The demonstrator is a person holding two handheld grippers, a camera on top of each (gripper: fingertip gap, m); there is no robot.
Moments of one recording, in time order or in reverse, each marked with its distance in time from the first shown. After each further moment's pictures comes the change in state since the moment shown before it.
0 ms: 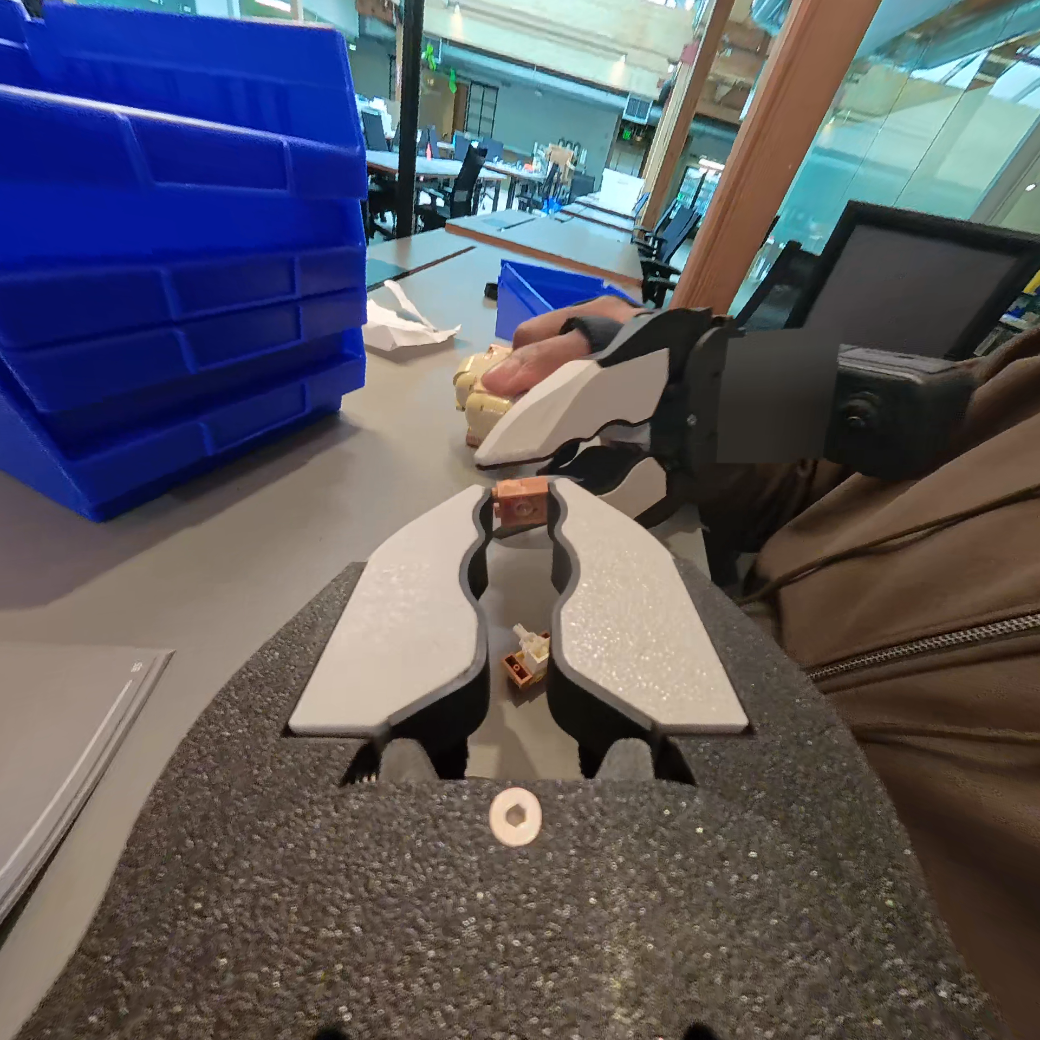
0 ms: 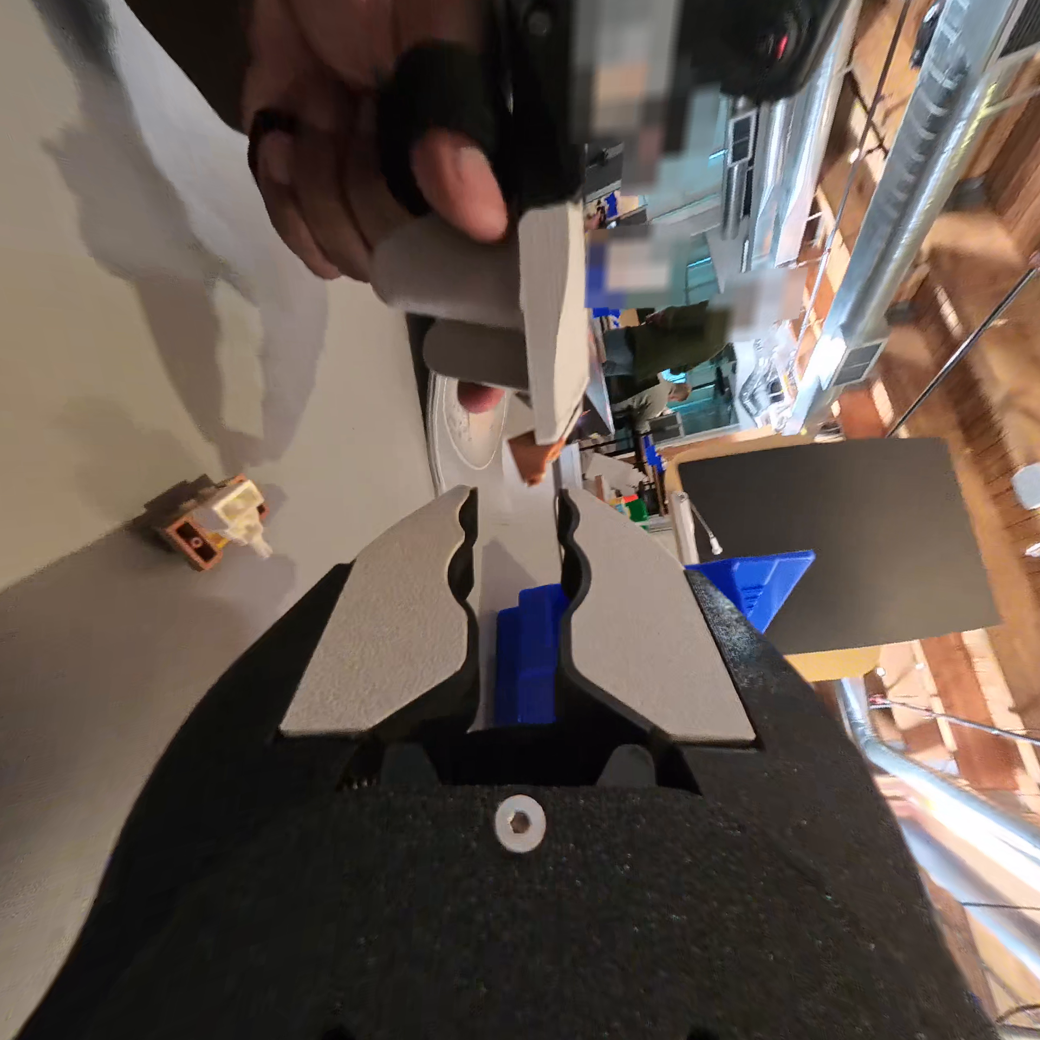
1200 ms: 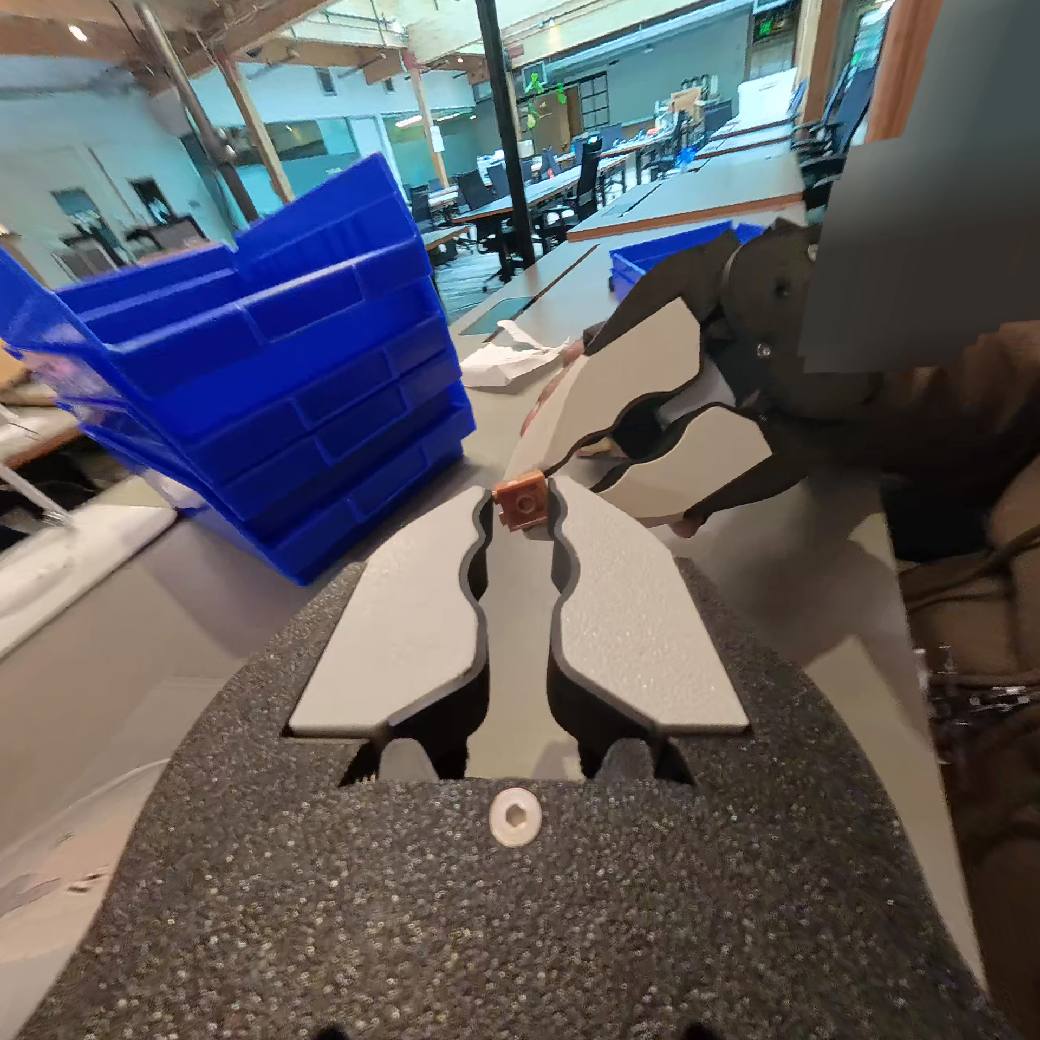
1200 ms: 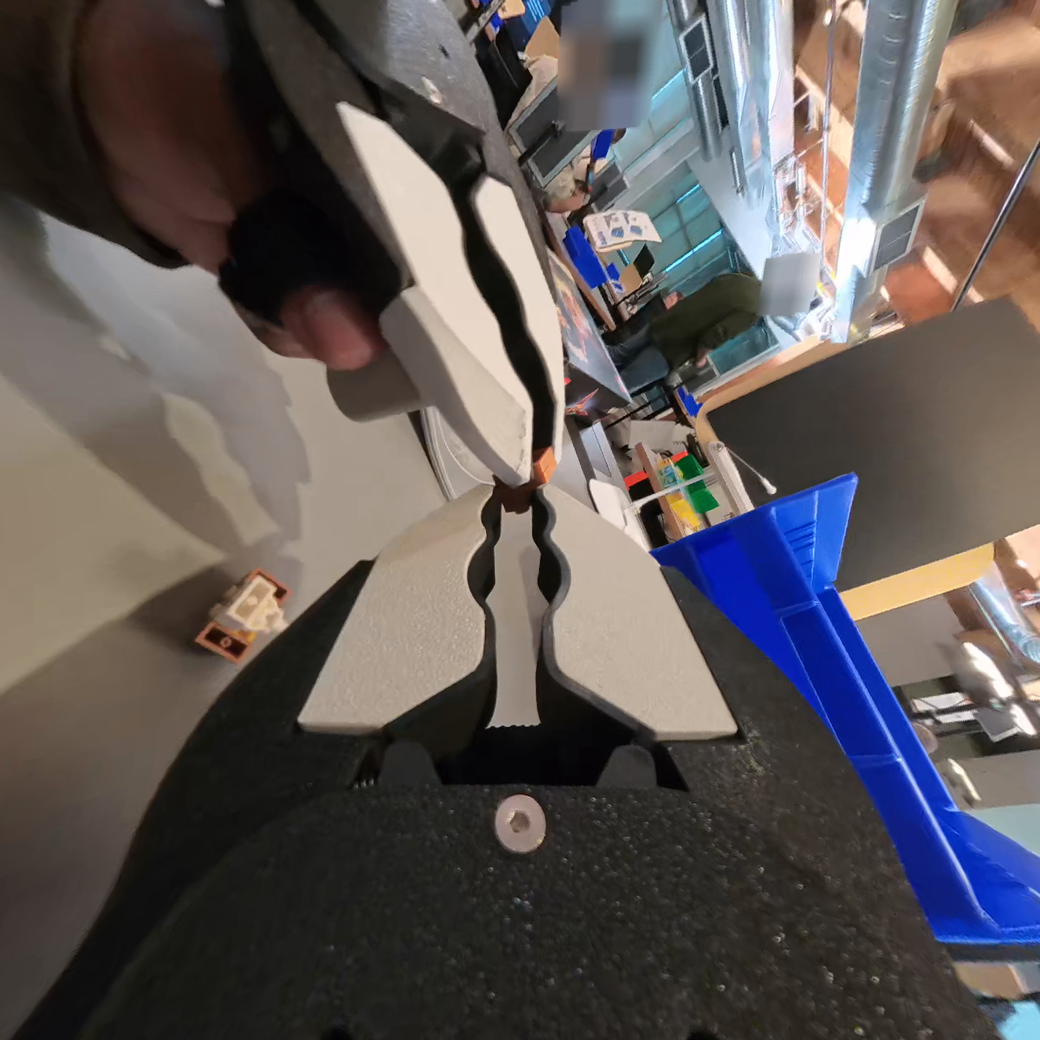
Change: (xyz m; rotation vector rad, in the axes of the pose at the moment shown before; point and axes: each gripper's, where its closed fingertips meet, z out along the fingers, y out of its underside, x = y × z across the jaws) left arm -0.003 -0.009 0.004 0.005 -0.254 0.393; right arm 0.010 -0.005 -0.001 -0.019 0.032 0.299
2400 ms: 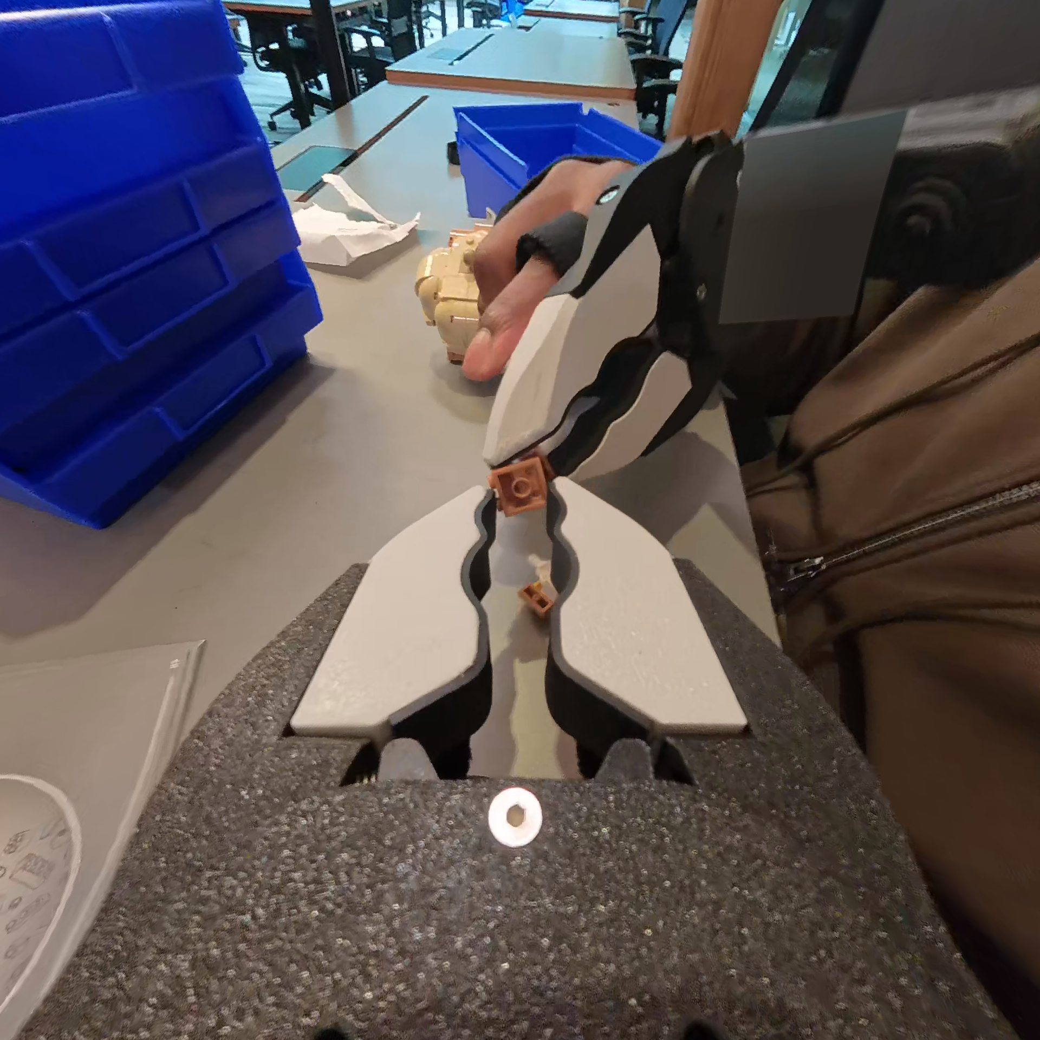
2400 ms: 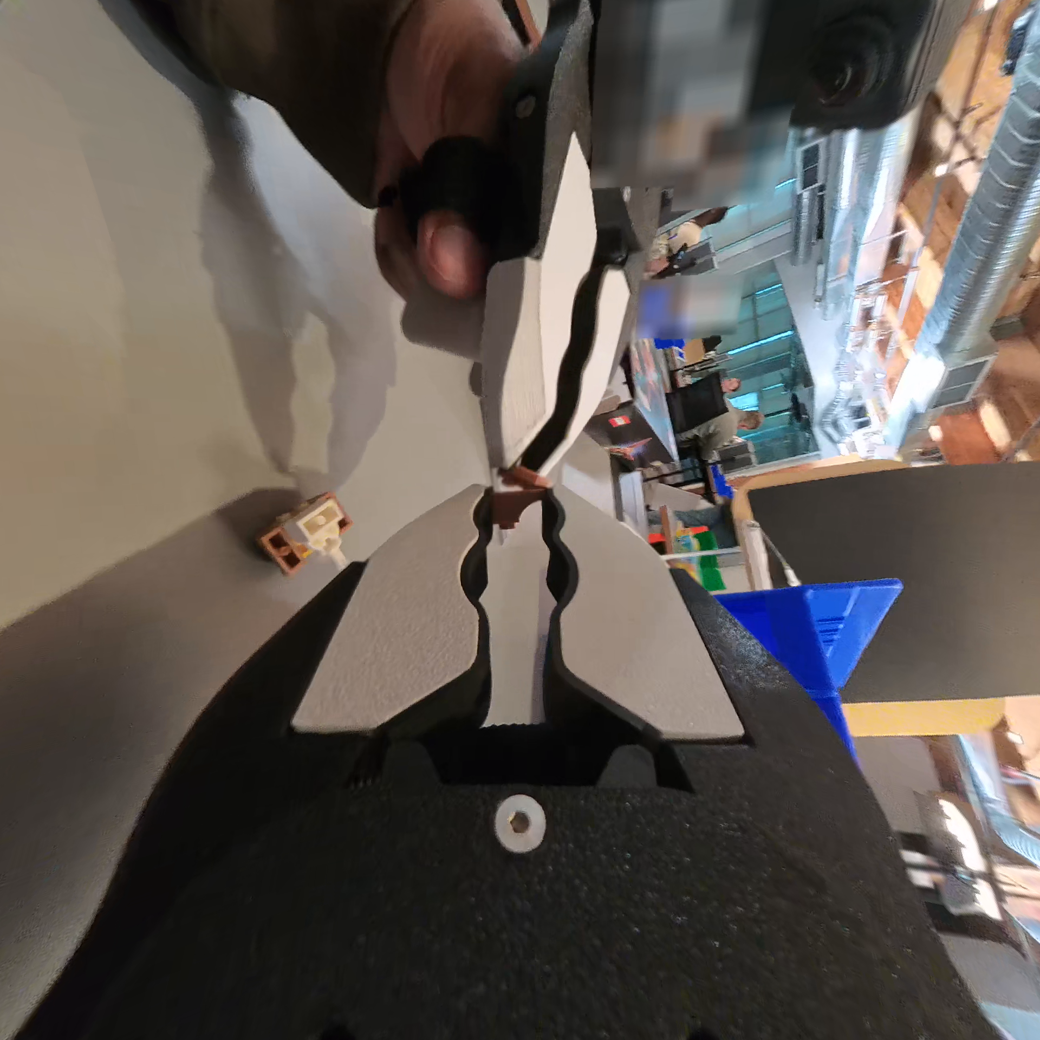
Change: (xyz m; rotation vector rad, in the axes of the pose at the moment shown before) left arm 0.022 0.030 -0.006 -0.202 0.330 -0.162; right arm -0.027 0.006 -0.011 0.069 -0.179 -0.221
